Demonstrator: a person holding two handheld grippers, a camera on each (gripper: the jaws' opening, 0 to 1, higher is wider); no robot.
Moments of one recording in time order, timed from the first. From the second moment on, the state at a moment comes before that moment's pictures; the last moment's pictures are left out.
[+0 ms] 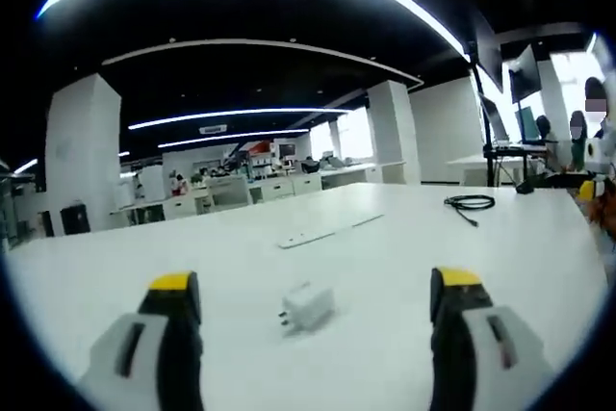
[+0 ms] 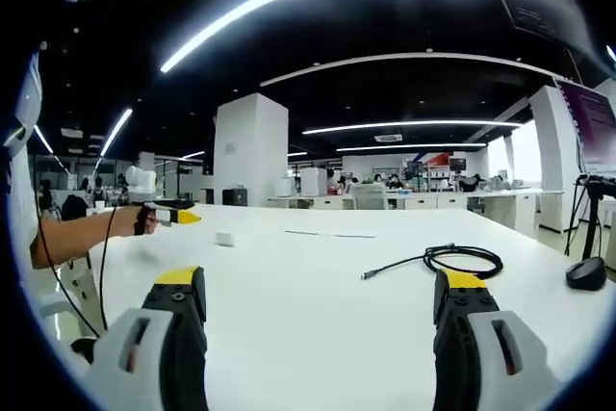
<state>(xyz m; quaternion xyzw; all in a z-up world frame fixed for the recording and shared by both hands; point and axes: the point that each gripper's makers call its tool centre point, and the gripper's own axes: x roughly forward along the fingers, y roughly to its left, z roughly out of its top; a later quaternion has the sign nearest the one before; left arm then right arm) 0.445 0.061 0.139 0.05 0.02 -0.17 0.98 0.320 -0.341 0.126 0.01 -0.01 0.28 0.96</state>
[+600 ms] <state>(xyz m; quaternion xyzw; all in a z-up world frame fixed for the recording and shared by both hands) 0.484 0.071 0.128 0.07 0.07 -0.20 0.97 0.322 -0.342 0.125 0.01 -0.01 0.28 0.96</state>
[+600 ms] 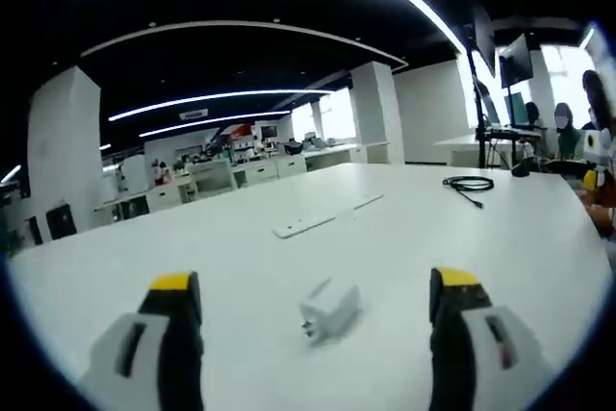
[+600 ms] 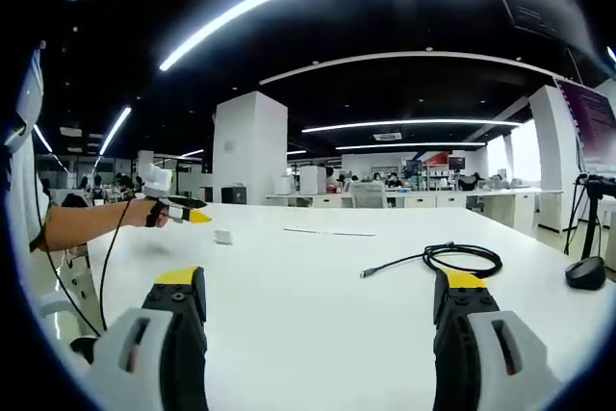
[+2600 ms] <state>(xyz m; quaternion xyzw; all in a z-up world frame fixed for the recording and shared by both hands) 0.519 0.040 0.073 0.23 0.25 -0.41 0.84 0.318 -0.337 0.102 0.02 0.03 0.29 0.96</state>
